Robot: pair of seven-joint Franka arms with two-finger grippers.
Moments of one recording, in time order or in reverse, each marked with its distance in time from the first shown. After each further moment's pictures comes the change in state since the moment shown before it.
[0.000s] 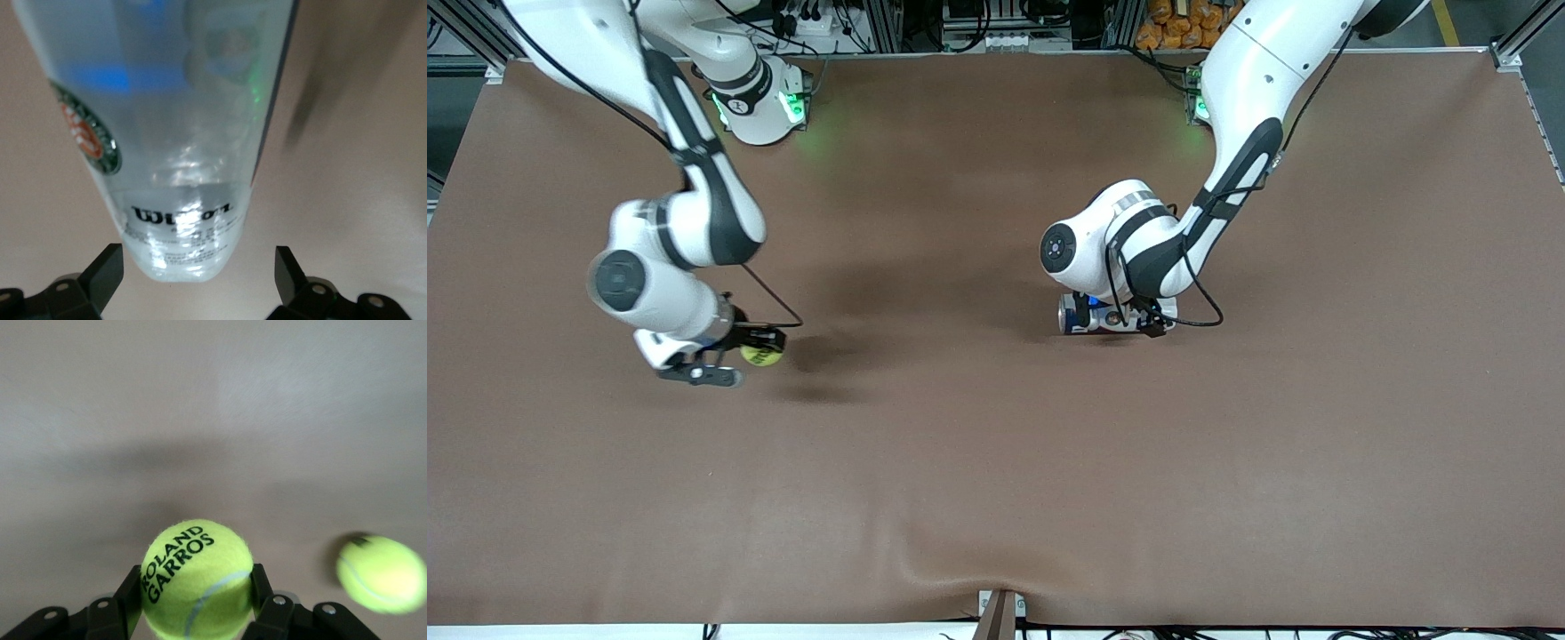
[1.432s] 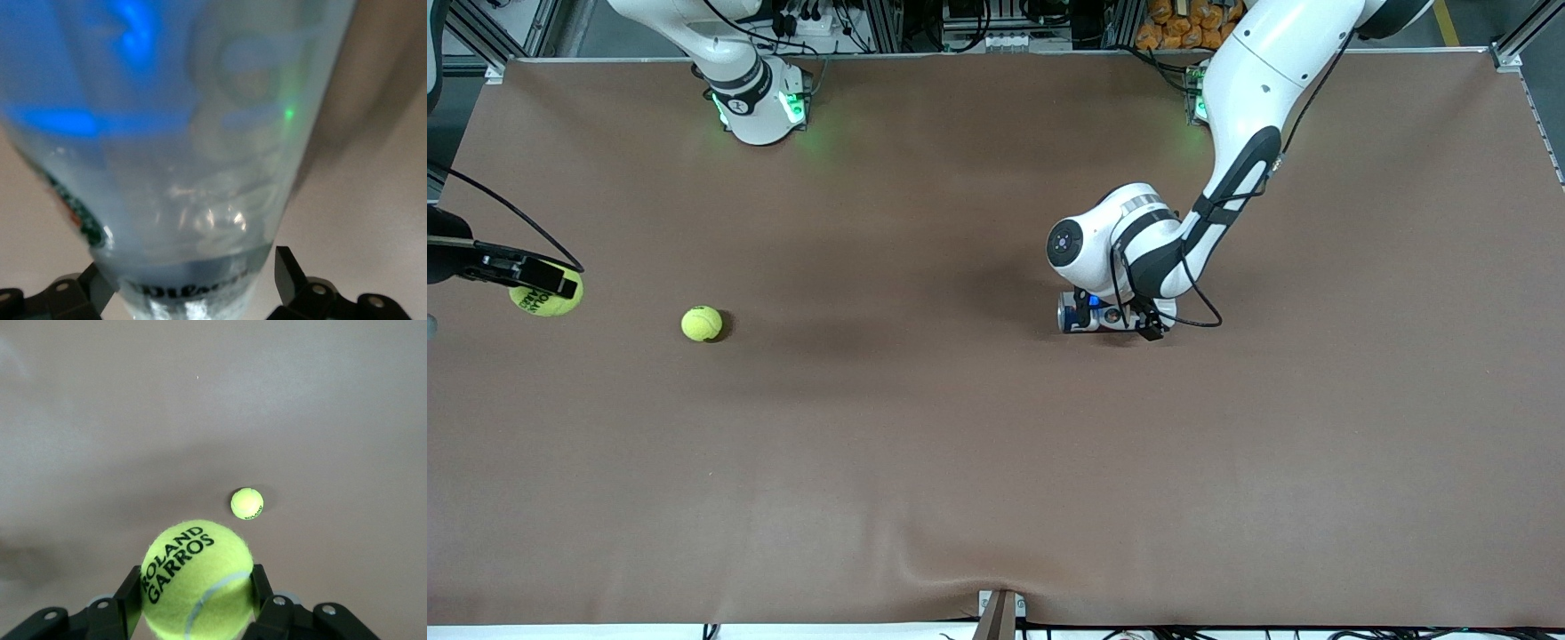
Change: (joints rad) left arm 0.015 0.008 0.005 -0.065 0.057 0.122 -0.056; right arm -0.200 -0.083 -0.014 0.628 -0.006 -0.724 -0.084
